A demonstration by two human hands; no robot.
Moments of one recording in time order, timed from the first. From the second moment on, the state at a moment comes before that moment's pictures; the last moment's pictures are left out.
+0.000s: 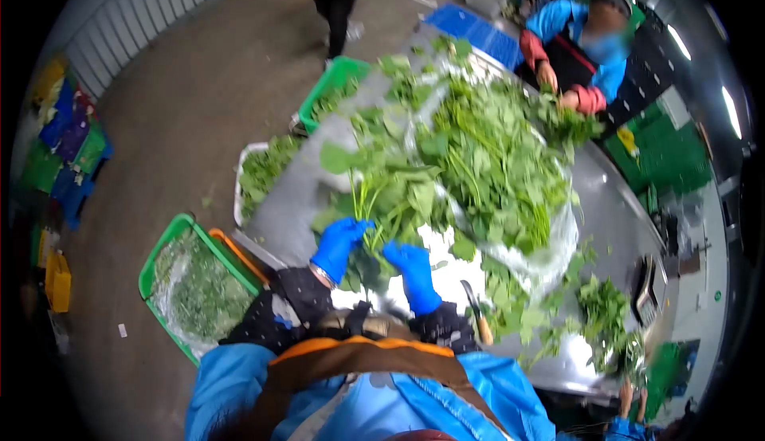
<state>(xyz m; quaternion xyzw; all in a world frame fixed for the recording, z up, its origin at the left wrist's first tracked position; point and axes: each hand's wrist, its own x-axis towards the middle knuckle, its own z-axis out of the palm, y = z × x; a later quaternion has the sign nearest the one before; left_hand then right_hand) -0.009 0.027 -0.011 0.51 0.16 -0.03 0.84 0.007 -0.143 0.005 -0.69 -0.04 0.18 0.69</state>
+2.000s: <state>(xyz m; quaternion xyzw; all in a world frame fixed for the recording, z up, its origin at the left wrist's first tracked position) -0.028 0.023 0.028 0.56 0.20 -0.05 0.80 0.018 -0.159 0.012 -0.63 -0.16 0.37 0.66</state>
